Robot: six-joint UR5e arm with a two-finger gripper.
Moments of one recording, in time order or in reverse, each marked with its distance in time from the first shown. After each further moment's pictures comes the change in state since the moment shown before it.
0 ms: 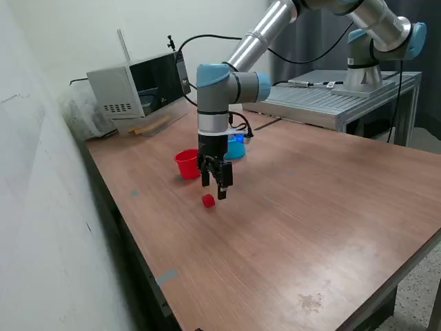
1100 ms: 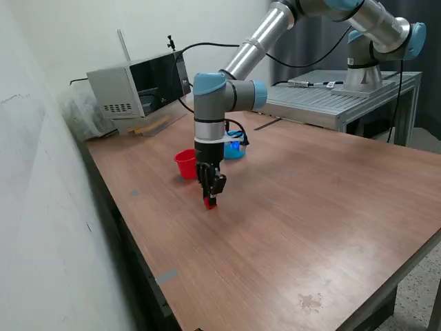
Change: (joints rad) arm -0.009 0.041 -0.034 -0.017 0.000 -0.002
